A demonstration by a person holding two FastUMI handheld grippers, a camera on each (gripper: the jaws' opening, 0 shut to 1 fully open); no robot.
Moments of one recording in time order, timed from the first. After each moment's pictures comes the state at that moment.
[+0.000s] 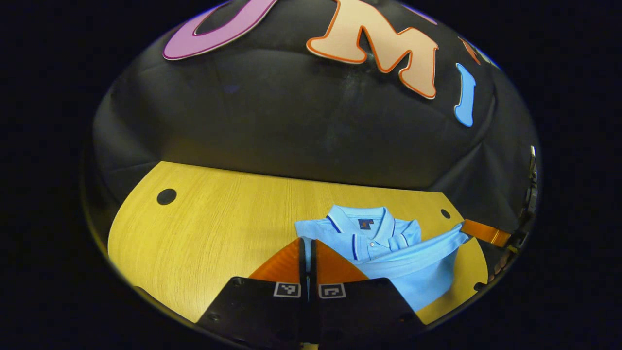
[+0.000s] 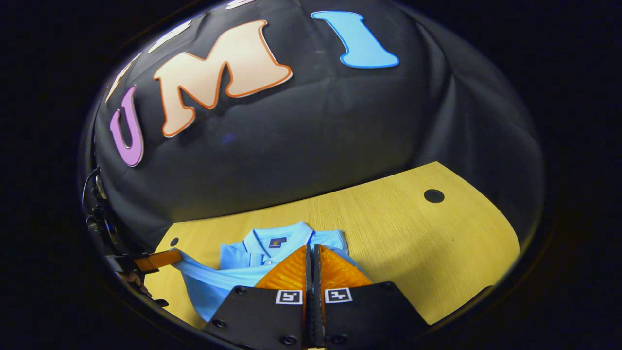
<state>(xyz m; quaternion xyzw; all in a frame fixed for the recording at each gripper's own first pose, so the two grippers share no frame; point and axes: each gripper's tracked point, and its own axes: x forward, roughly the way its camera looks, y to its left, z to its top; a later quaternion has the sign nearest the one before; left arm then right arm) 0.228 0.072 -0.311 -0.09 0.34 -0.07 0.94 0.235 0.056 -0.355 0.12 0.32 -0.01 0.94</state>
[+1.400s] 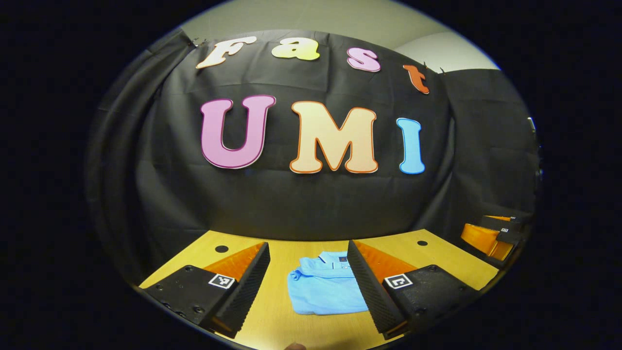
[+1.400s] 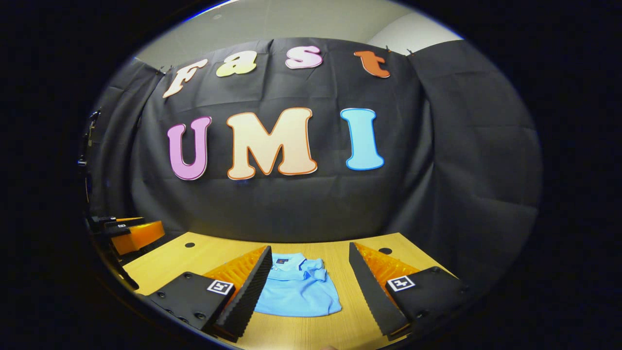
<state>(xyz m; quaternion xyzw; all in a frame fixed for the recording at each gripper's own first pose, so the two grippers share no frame) 0.021 0.057 -0.096 -0.01 0.07 0.00 1.00 0.027 0.041 -0.151 0.02 0.09 0.01 1.00</state>
